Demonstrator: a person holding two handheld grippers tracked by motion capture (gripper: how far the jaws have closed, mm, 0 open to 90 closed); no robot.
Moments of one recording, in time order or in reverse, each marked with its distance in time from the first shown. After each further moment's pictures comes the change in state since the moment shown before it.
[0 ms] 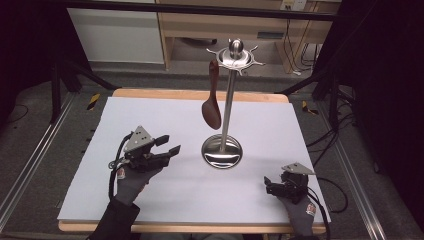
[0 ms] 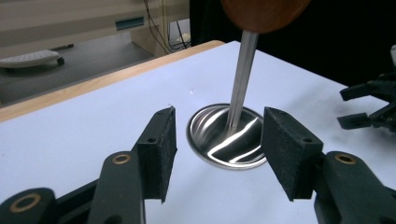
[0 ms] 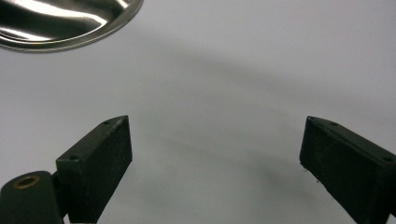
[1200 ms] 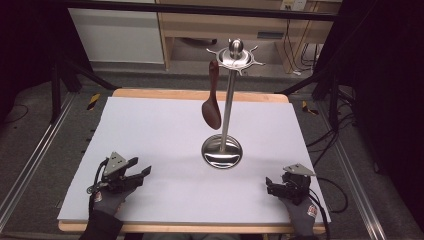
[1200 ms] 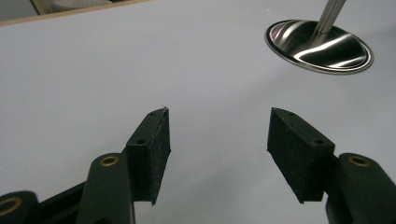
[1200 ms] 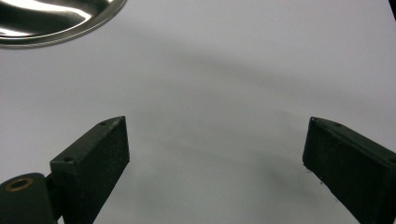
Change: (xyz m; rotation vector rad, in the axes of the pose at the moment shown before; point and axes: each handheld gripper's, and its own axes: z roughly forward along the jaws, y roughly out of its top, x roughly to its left) left arm 0.044 -0.105 -0.028 0.123 0.204 -0.084; right arm -0.002 -0.004 0.000 0.007 -0.037 0.015
